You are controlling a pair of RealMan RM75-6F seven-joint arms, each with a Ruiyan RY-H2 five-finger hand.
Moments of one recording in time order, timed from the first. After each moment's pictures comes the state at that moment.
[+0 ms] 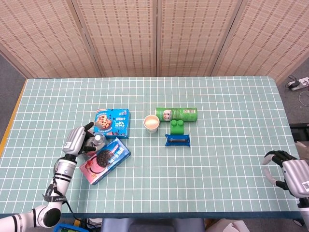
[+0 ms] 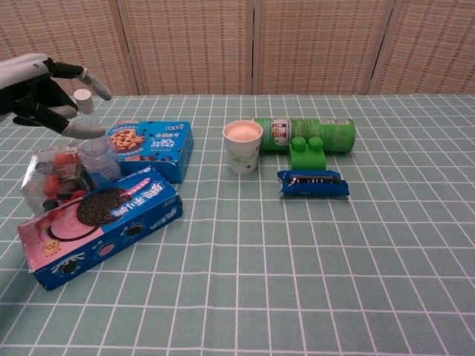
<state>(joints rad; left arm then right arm) -0.53 -1.44 -0.29 -1.67 1.10 1.13 0.01 0.06 -0.99 0.00 -1.62 -1.62 1.50 0.21</state>
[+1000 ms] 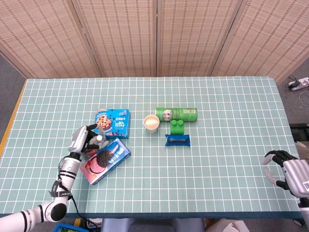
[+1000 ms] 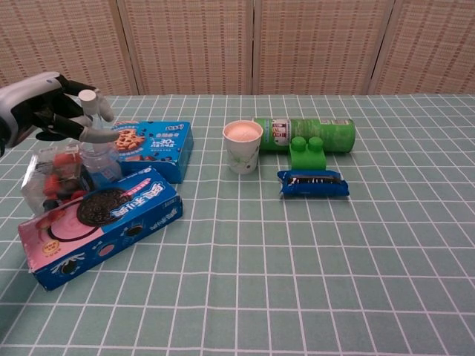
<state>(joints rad) -0.54 -1.52 -0.31 -1.55 1.09 1.08 -0.19 0.06 -0.99 0.00 -1.62 -1.62 1.50 0.22</state>
